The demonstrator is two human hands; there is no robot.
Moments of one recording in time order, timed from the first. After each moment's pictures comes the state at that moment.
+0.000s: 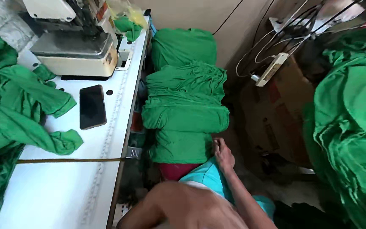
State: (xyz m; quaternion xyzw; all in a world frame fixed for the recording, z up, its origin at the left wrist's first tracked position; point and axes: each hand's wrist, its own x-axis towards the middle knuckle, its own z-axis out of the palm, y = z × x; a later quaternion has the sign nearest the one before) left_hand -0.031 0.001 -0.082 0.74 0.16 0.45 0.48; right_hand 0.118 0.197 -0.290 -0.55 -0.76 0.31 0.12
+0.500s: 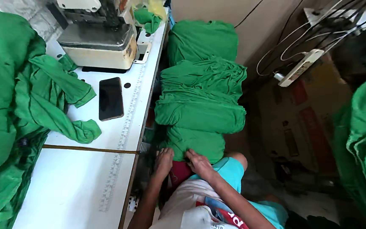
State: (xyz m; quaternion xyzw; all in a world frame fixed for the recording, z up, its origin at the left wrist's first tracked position) left_hand -0.104 -0.013 -0.285 0.43 0.83 0.19 0.29; right_hand 0.040 0.120 -0.286 -0.21 -0.93 0.28 -0.13
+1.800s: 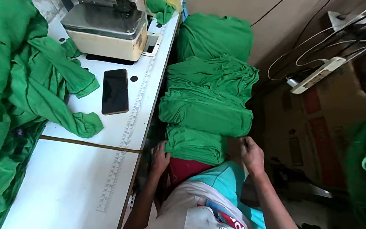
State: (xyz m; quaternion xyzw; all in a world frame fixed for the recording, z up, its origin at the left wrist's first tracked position) left_hand -0.115 -0.025 -0.325 0.34 0.87 0.31 0.19; right_hand 0.116 0.233 -0.253 -0.48 -0.83 0.24 0.10
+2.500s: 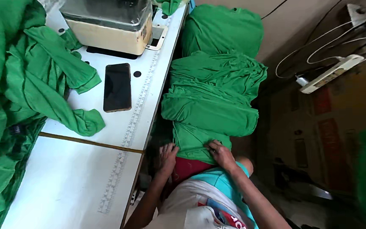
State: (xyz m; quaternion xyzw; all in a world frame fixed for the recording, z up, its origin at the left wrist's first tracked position) left_hand -0.094 -0.016 -0.327 0.46 0.85 0.25 0.10; right_hand 0.062 0.199 -0.299 -0.28 -0.91 0.29 -0.07
